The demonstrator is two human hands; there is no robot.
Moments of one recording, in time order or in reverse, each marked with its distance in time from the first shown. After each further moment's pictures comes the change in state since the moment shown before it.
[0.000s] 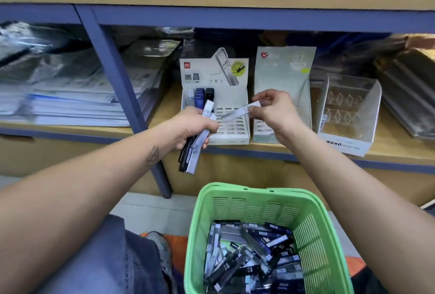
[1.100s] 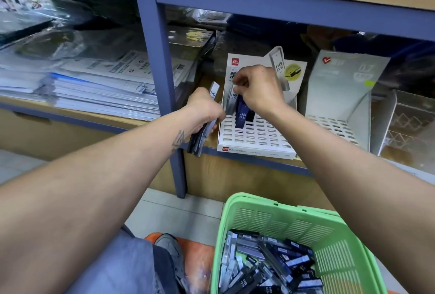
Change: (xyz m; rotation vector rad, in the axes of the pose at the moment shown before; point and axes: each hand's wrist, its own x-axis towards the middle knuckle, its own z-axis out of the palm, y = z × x) left_hand 0.056 -0.008 -0.076 0.172 0.303 -0.016; right_hand 0.065 -0.047 0.141 -0.777 -0.009 -0.507
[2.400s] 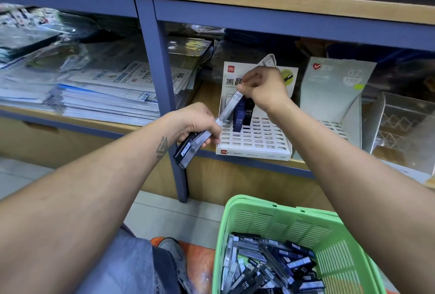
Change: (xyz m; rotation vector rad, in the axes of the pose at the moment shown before) left_hand -0.026 -0.003 -0.026 0.012 -0.395 -0.053; right_hand -0.003 0.003 -0.022 0.522 0.006 0.277
